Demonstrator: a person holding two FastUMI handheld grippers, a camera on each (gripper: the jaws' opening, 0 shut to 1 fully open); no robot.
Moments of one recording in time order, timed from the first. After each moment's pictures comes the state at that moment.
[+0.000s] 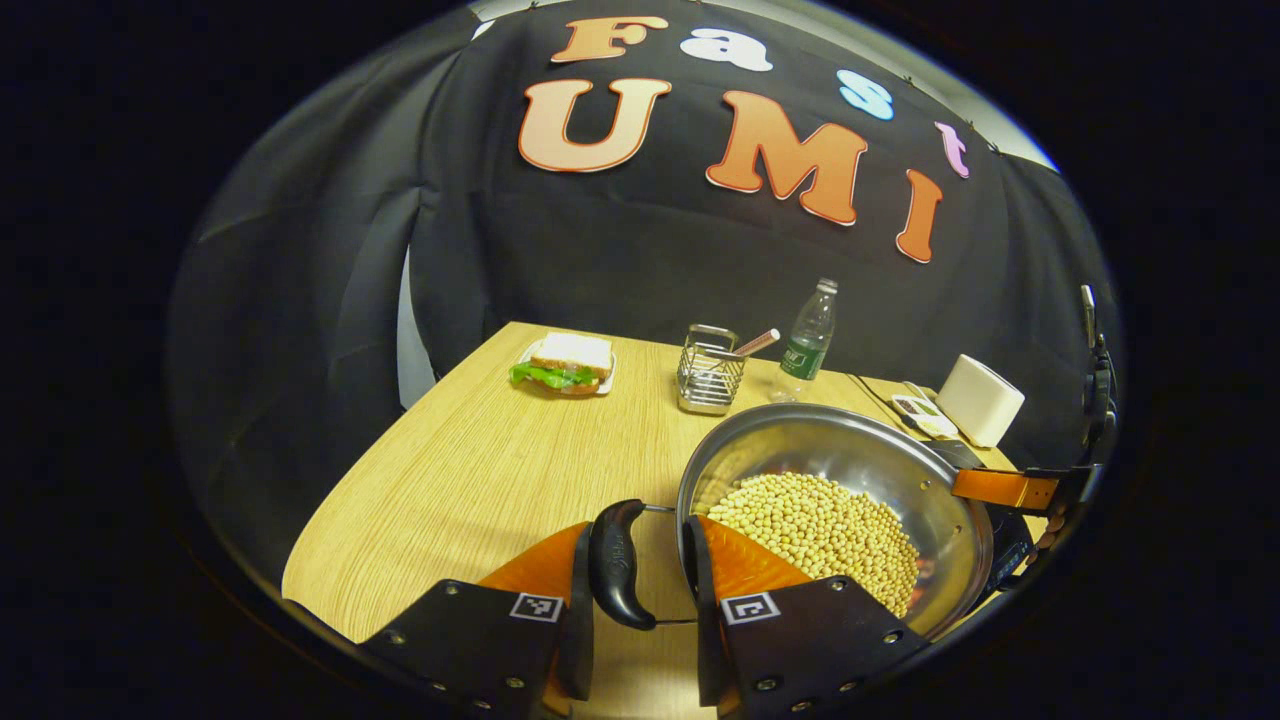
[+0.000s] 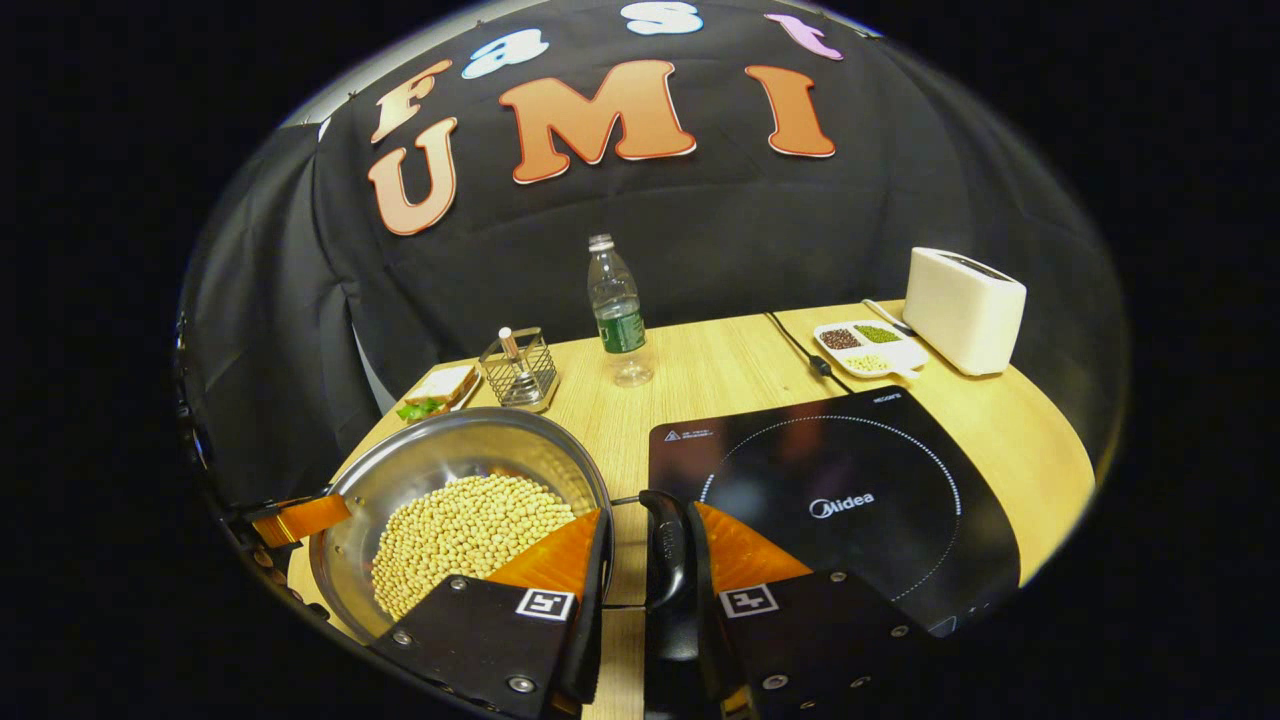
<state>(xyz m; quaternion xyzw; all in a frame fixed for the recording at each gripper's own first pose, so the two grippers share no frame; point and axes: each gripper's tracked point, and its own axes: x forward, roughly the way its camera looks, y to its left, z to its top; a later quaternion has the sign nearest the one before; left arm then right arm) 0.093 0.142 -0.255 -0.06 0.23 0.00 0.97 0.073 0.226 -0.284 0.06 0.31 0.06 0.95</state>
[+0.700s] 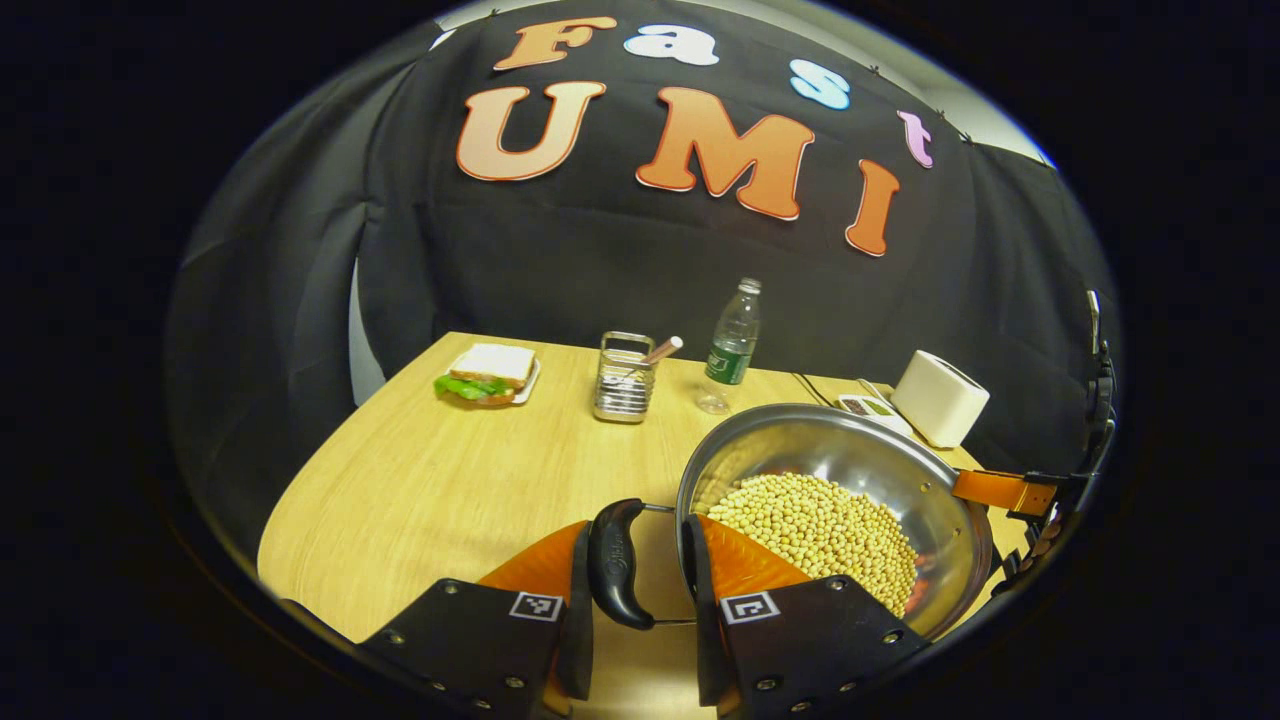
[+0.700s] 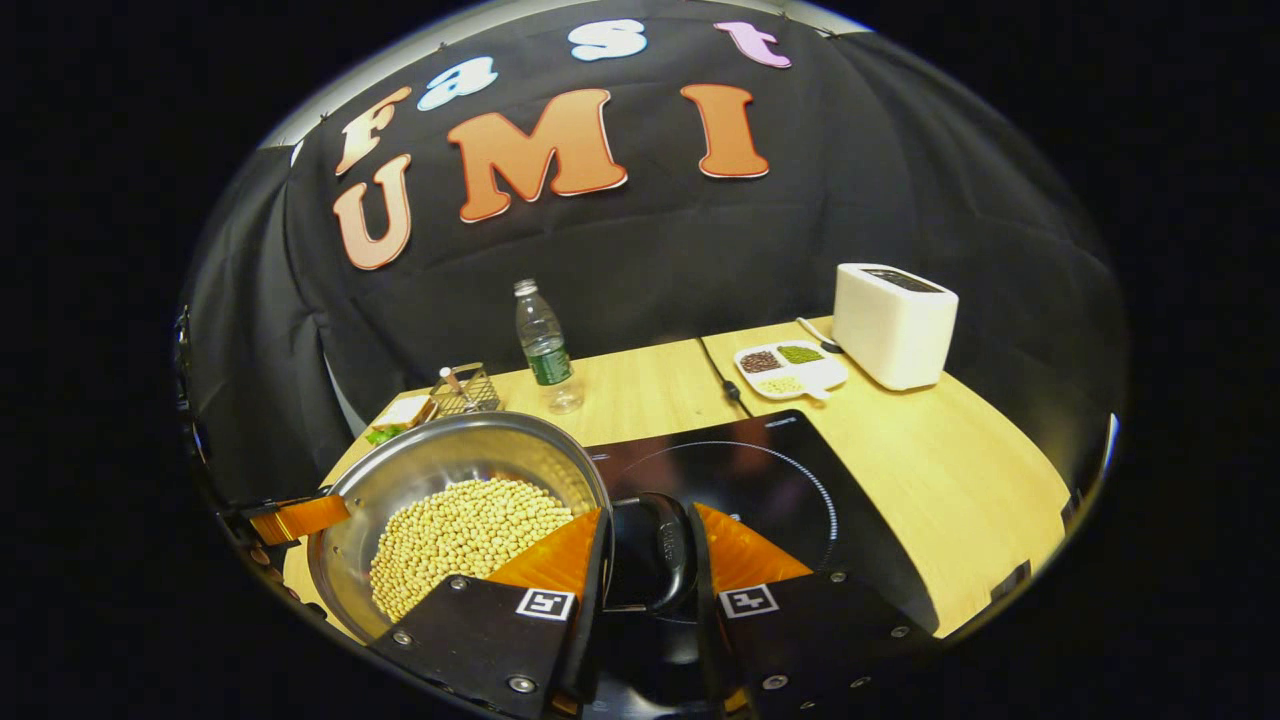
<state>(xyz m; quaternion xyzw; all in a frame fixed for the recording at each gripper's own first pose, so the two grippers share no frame) 0.109 0.037 -0.241 -0.06 0.25 -0.05 0.97 0.061 0.128 -0.266 0.07 0.30 0.00 0.95</state>
